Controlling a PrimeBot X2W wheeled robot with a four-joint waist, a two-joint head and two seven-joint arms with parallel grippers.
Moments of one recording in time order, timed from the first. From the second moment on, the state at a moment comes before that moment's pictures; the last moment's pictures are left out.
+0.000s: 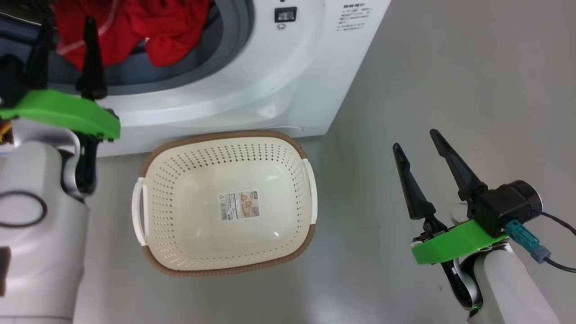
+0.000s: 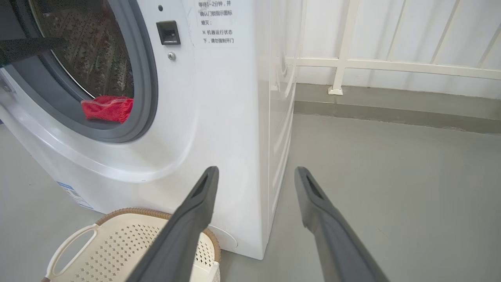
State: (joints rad) left arm -0.92 0.20 -0.09 0.72 -0.42 -0.06 -0.25; right arm -0.26 -0.05 0.11 0.17 0.17 0.13 -0.26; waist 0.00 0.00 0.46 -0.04
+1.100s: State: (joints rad) left arm -1.26 0.34 -0.26 1.19 -0.25 0.01 0.00; right arm -0.33 -0.05 0.19 0.18 0.22 0.13 -0.26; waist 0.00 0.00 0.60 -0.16
